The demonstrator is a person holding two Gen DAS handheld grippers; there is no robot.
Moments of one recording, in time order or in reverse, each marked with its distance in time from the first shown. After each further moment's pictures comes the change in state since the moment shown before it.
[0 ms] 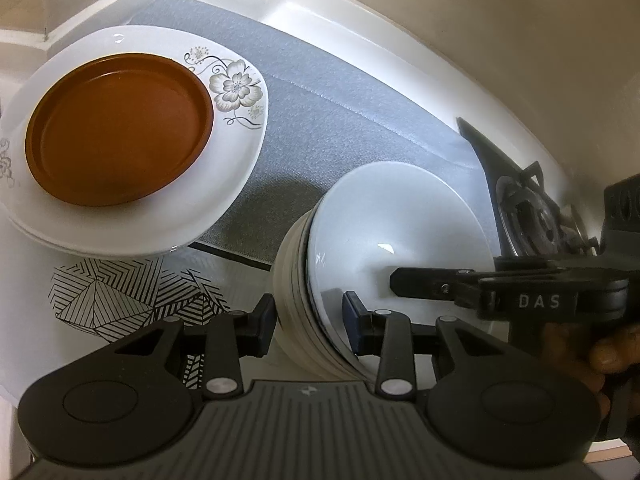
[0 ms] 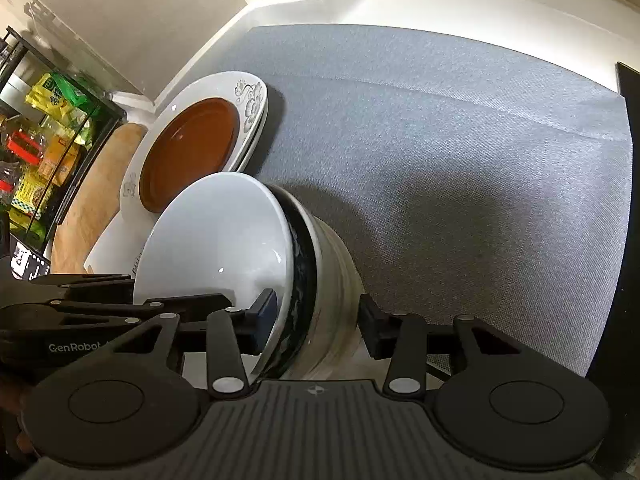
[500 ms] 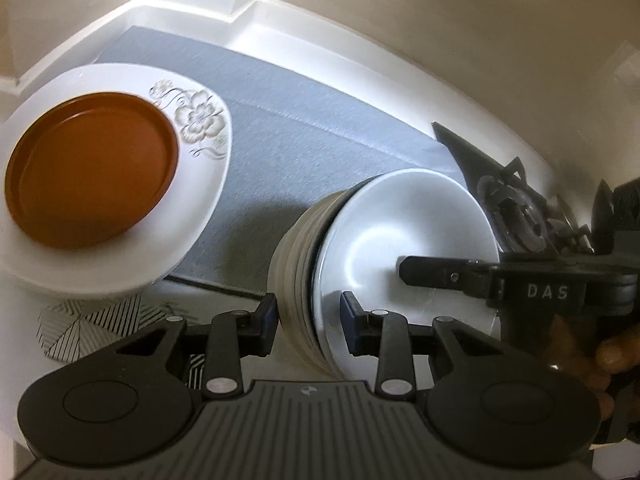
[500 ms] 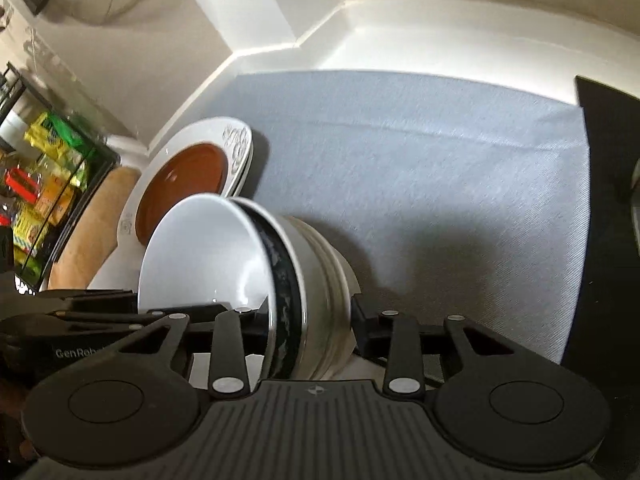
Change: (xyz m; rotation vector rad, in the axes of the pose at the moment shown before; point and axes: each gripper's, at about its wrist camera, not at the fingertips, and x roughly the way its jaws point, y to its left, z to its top) left arm -0.001 -0.016 0.003 0.092 -0.057 -0.024; right arm -0.026 -0.009 -0.015 0.039 -0.154 -0.034
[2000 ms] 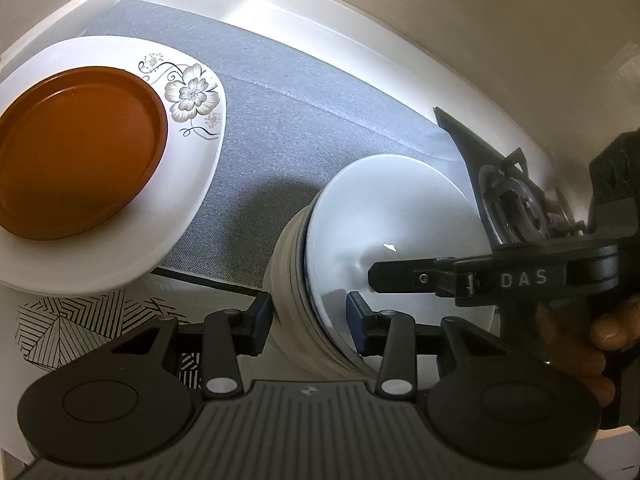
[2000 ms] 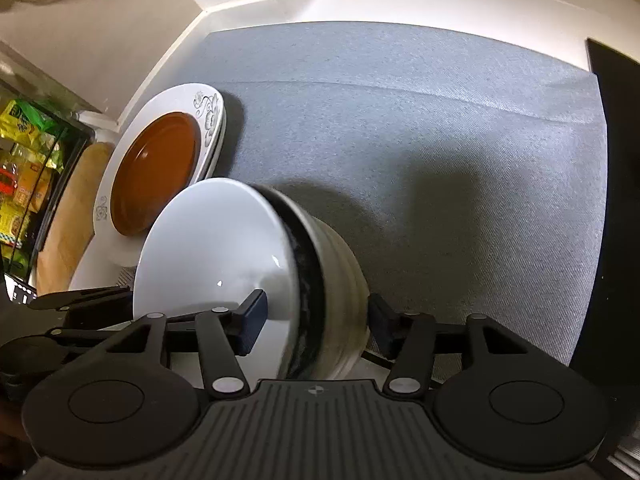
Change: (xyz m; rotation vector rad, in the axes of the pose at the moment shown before) left arm 0.016 0.005 0.008 -0.025 0.071 -0.029; right arm 0.046 0.006 0.032 0.040 0.188 -0.040
